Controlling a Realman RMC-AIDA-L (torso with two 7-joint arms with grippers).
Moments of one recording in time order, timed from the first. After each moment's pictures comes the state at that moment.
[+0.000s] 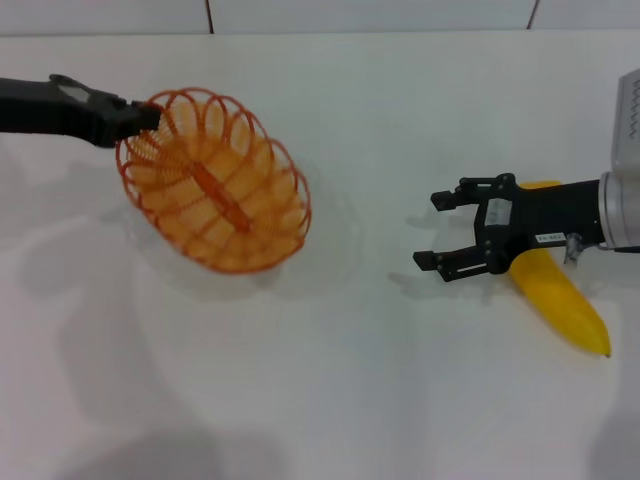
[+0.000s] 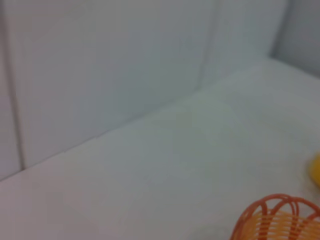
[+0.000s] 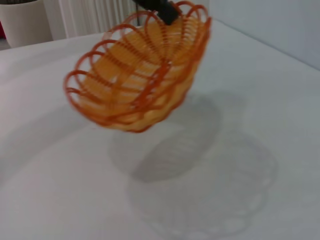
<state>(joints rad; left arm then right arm) -0.71 -2.01 0.75 0.91 2.25 1.41 -1.88 0.46 2.03 -1.02 -0.79 -2.01 -1.35 1.40</state>
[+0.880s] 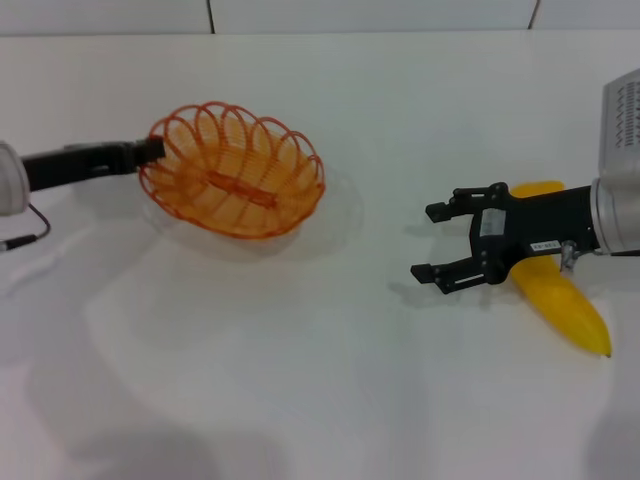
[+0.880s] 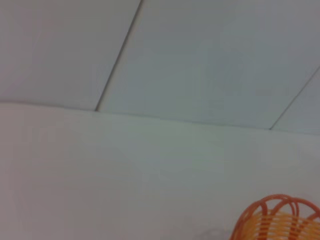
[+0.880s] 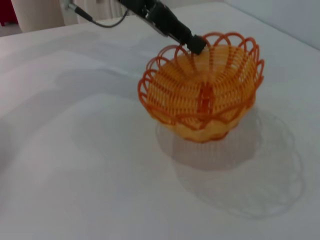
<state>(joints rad) -0.68 -2.03 0.66 0.50 2.05 1.08 -1.81 0.47 2.03 -1.04 -0.79 -2.04 -1.36 1.40</state>
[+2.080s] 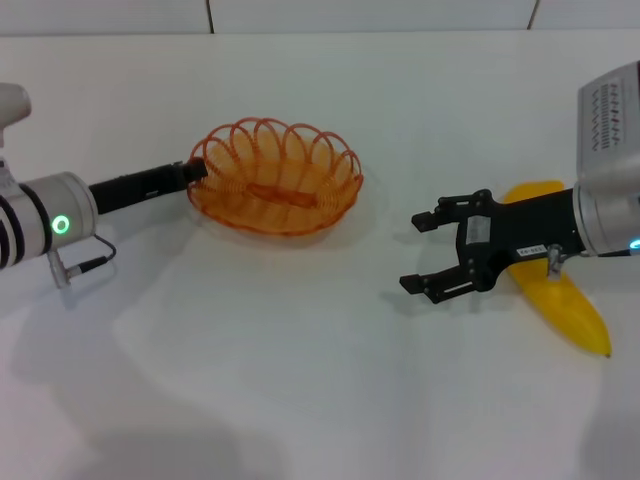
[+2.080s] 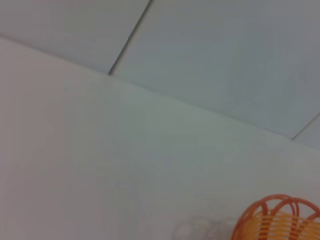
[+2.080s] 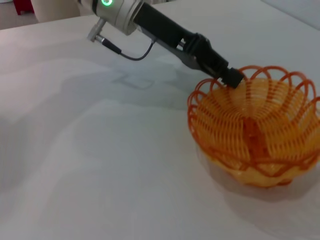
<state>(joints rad) -0.75 -2.05 0.67 0.19 1.84 0.87 -1.68 0.49 2.03 -1.10 -0.79 -2.05 -1.36 1.43</state>
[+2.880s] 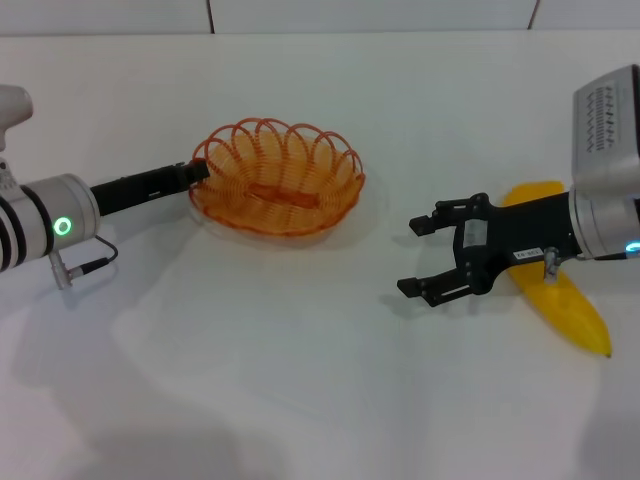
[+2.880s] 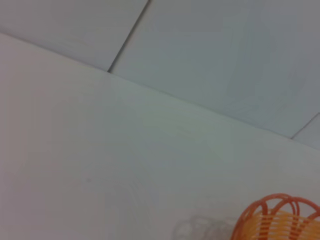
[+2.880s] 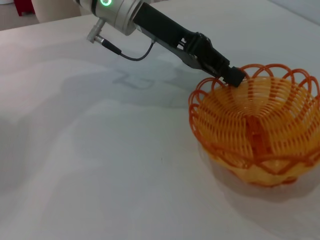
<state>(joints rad) -0.75 -2.05 0.67 0.18 1.83 0.87 -1.66 0.50 2.03 -1.10 -0.77 -2.05 -1.35 1.43</state>
